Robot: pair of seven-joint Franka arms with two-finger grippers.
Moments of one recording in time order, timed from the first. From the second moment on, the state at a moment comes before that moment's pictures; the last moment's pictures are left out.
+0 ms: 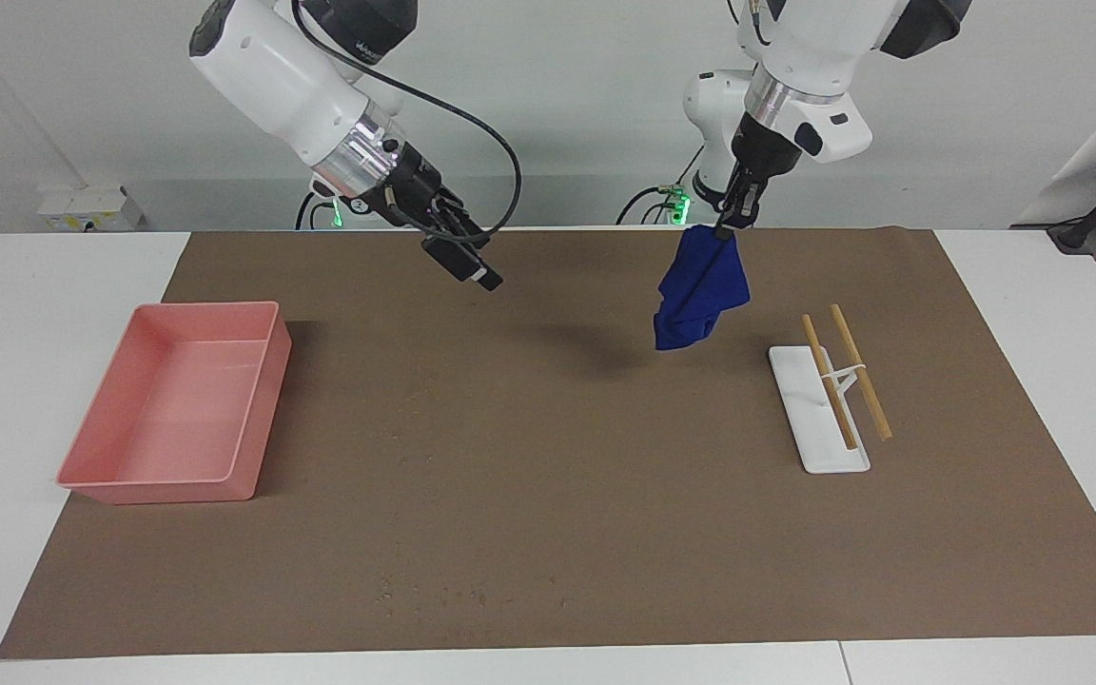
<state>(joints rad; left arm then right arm) -0.14 -0.05 -0.25 -1.56 -0.12 1.60 -1.69 0.25 0.10 0.05 -1.60 0.68 1.94 1.49</state>
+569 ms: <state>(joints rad) -0.20 -0.01 -0.28 -1.45 -0.12 1.66 -2.12 0.38 0.25 0.05 -1.55 0.77 2.06 1.69</state>
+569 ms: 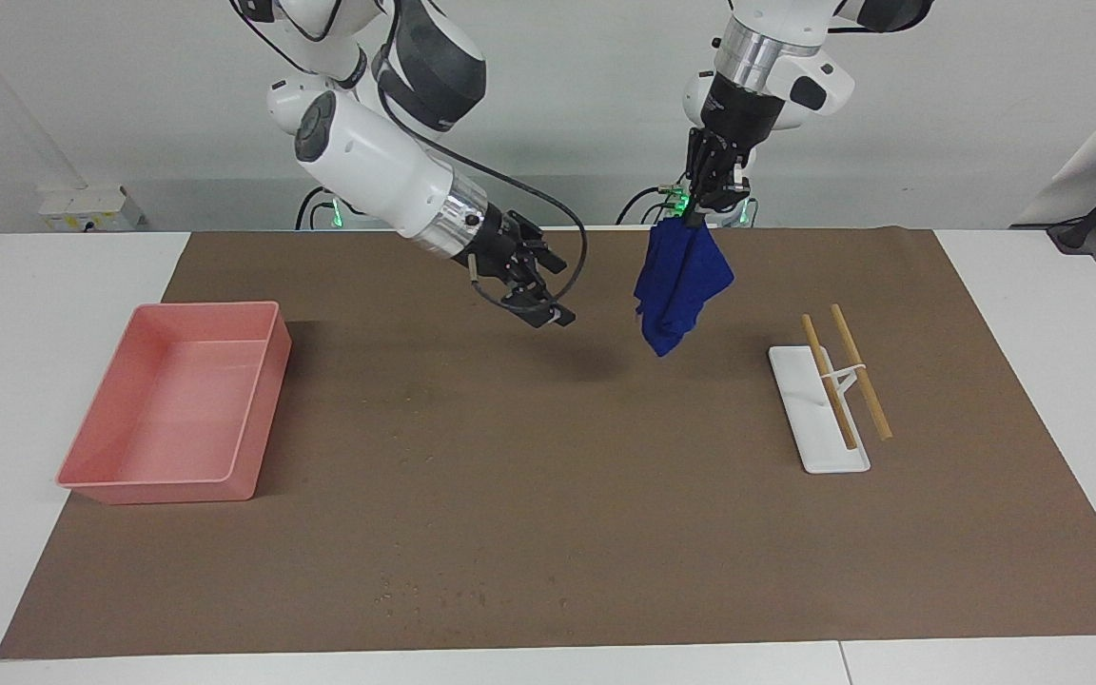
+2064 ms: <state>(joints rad) -0.24 -0.01 -0.31 -1.44 -0.12 1.81 -2.31 0.52 0.25 0.05 -1.53 0.59 2.19 1.78</state>
